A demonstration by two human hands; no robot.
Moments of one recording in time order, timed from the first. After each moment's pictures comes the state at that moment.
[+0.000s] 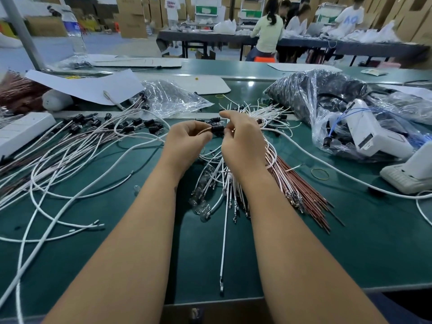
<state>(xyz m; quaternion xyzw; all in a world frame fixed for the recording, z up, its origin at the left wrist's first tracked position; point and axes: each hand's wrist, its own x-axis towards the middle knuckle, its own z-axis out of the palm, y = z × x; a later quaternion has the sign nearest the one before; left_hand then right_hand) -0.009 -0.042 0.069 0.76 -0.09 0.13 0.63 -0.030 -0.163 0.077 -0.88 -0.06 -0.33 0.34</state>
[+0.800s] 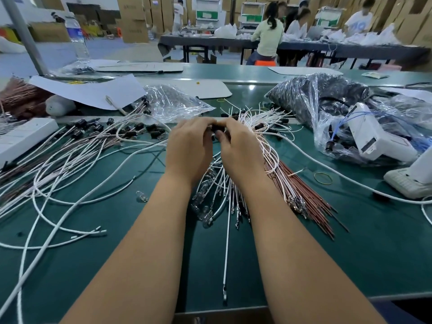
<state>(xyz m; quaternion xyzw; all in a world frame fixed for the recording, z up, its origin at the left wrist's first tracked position) -0.012 -0.048 0.069 0.85 -0.19 0.37 0.31 -0.026 -0.159 0.076 -0.89 -0.08 -0.28 0.36</state>
